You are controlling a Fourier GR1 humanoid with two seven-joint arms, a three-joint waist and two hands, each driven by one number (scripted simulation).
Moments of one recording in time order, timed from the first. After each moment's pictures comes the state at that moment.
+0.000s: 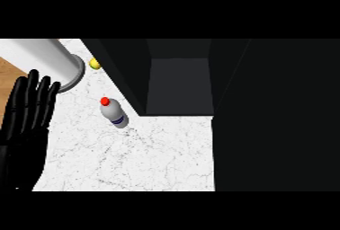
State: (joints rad) left arm -0.01 0.09 -0.03 -2.10 0.00 0.00 0.02; right arm 0.02 -0.06 0.00 -2.10 -0.02 0.01 0.02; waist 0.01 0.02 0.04
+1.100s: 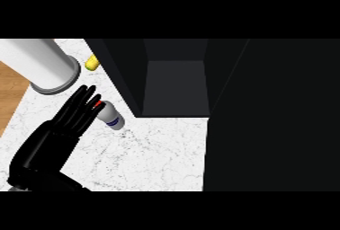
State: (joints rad) left arm -0.01 0.13 -0.03 -1.97 0.42 -0.20 0.38; right arm 0.36 -0.01 0.14 -2.26 -0.27 0.11 0.14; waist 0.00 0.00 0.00
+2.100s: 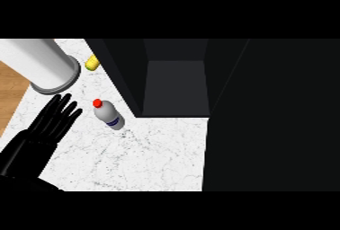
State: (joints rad) left arm 0.07 0.17 0.13 -1.89 0.46 -0.36 0.26; right arm 0.55 -0.02 0.19 -2.27 -0.24 0.19 -0.02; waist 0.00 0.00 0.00
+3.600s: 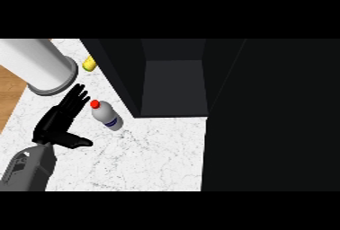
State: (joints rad) left arm -0.33 0.28 0.25 -0.88 0.14 -0.49 -0.26; right arm 0.65 -0.04 0.25 -2.23 -0.20 0.24 -0.17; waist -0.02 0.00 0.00
